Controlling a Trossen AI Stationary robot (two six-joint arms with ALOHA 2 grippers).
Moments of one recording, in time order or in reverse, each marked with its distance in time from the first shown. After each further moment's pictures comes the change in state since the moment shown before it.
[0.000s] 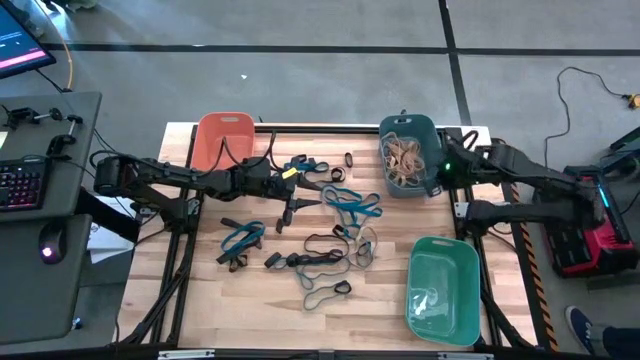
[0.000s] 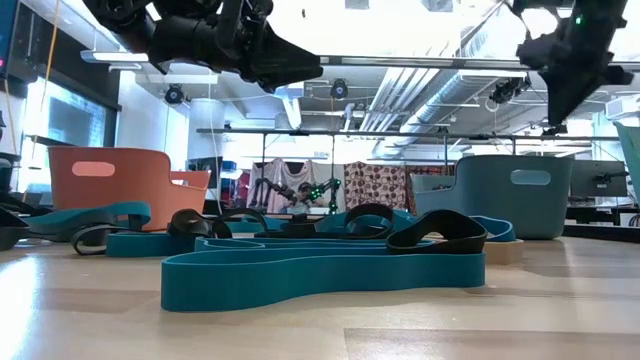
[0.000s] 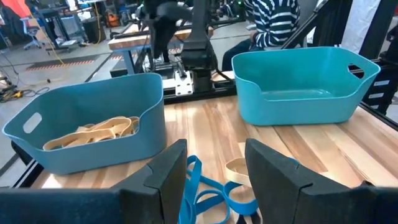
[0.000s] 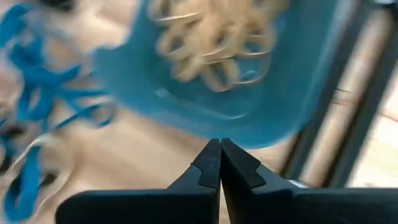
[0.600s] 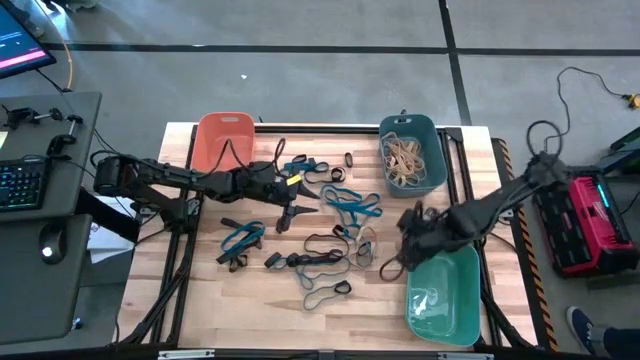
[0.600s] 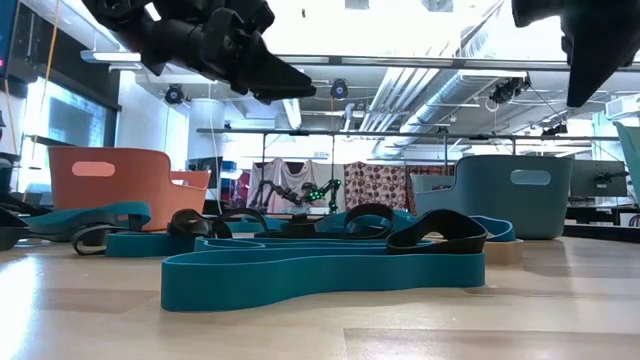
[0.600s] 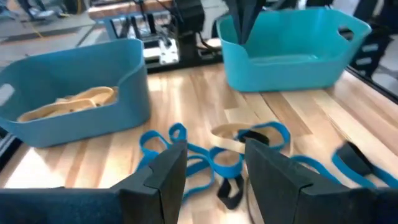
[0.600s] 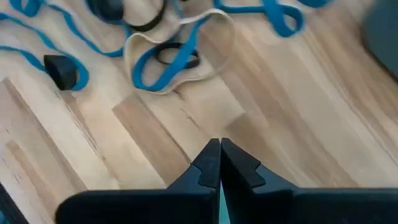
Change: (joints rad) left arm -0.024 0.000 0.001 -0.137 0.006 0.034; right arm 0.825 0.438 0.115 0.225 0.011 0.348
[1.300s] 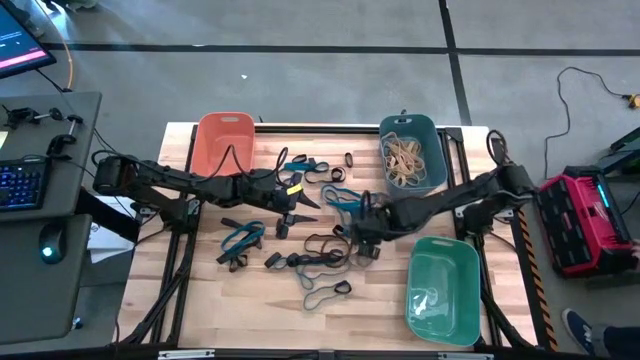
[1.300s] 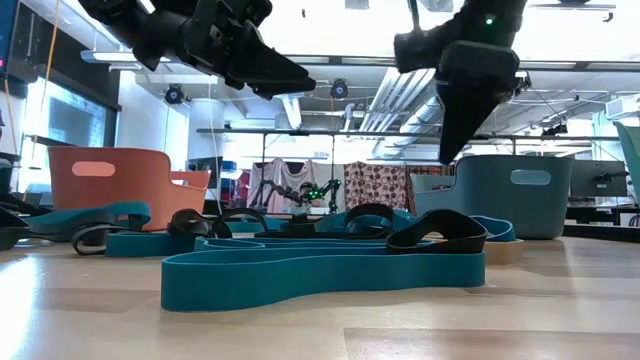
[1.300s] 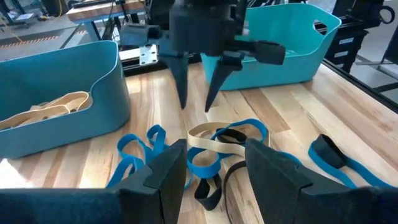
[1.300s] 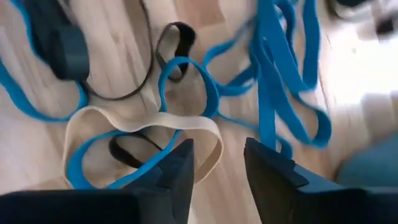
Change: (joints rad) left arm -0.062 0.000 0.000 -0.009 -0.007 0.011; right arm -0.263 0.374 0.155 0.190 0.062 -0.649
